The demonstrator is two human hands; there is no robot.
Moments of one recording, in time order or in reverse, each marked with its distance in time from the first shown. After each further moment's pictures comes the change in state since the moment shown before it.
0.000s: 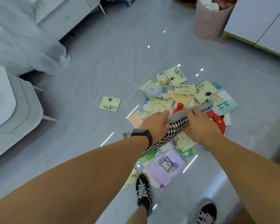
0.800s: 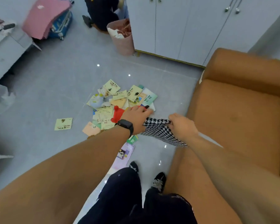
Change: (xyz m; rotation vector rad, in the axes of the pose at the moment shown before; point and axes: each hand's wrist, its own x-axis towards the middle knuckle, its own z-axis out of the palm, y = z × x) left_hand -0.135 0.389 0.028 0.656 -0.157 0.458; right_hand -0.380 0.247 -0.120 0.133 0.219 0.218
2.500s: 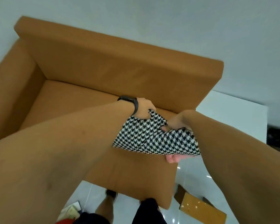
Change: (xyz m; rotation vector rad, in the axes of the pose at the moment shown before) left_hand 0.070 0.711 0.077 0.883 -0.608 1.481; right_hand -0.466 0.329 0.107 1.285 -0.331 1.252
